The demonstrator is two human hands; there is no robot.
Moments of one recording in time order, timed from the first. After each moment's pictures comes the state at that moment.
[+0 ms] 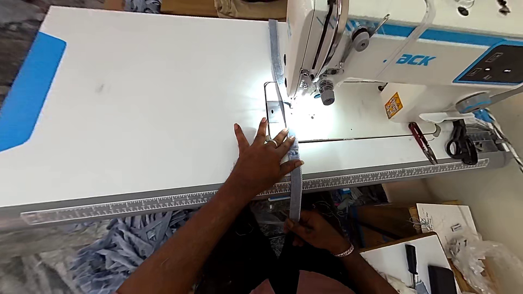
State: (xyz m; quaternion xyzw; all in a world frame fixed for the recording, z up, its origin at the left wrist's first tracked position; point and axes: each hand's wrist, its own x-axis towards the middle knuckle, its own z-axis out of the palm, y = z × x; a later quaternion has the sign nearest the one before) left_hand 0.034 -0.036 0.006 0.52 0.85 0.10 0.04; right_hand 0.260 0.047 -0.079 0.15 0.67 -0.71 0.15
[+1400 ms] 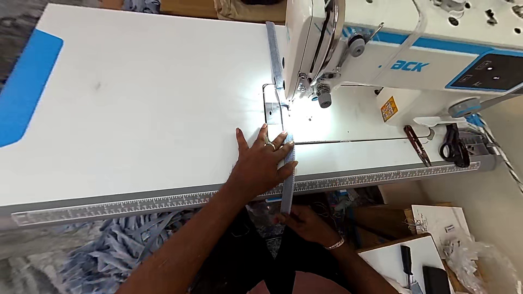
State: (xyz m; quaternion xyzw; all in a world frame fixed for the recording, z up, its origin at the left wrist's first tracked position) left_hand 0.034 -0.038 -0.005 0.53 0.83 0.14 0.02; right_hand 0.240 0.048 -0.089 0.06 0.74 -0.67 0.07
